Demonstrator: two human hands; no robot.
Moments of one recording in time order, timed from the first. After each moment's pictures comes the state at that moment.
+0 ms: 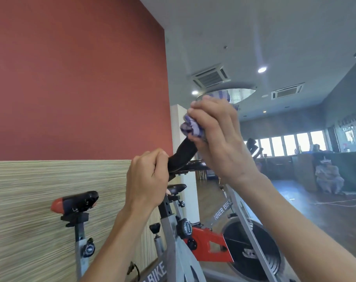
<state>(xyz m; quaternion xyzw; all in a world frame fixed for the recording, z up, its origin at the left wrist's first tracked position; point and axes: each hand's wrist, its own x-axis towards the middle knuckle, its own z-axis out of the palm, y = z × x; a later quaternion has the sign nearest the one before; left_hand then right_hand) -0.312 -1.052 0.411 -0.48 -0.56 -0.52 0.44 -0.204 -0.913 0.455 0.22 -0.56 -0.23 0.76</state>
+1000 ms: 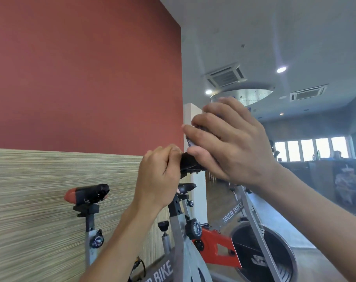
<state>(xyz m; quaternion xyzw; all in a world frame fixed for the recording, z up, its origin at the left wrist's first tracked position) -0.324 -1.053 0.410 -0.51 -0.54 -0.51 0.44 -0.197 -0.921 0.464 0.24 -0.54 -0.38 0.71</state>
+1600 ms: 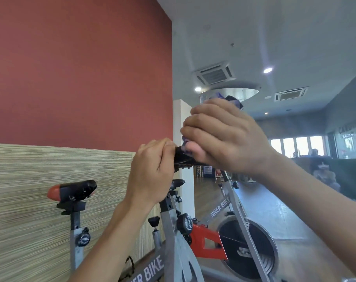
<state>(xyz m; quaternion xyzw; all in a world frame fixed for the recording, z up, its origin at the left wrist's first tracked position) -0.329 -1.052 0.407 -0.52 -0.52 -0.50 0.46 -0.198 -0.916 0.471 0.30 -0.54 -0.43 0.66</state>
